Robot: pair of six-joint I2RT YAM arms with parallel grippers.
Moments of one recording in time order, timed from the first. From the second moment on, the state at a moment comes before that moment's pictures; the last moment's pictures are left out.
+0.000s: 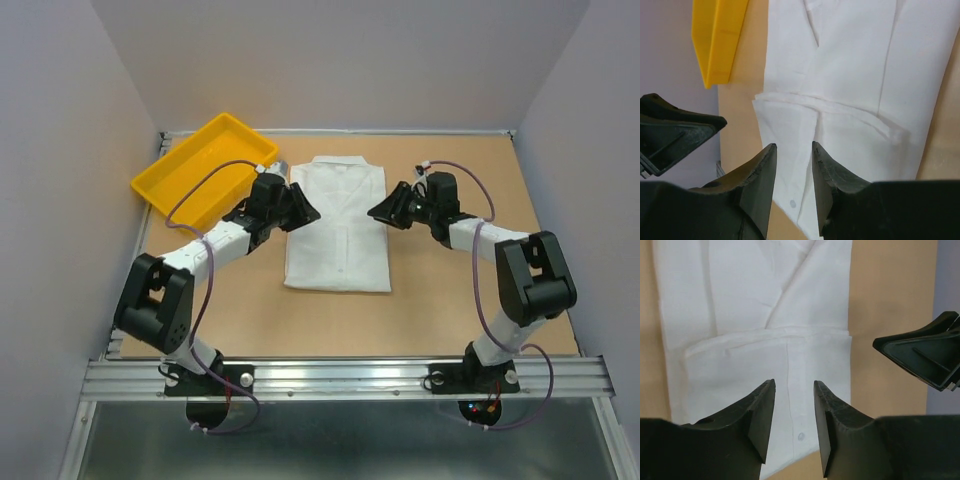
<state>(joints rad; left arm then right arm) -0.47 1.49 0.96 -0.05 0.14 -0.76 0.24 1.65 0.90 0.25 -0.57 0.80</state>
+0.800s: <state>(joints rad) -0.36 1.53 0.73 0.13 0.16 -0.80 0.18 1.75 0.77 0.56 -0.63 0.89</state>
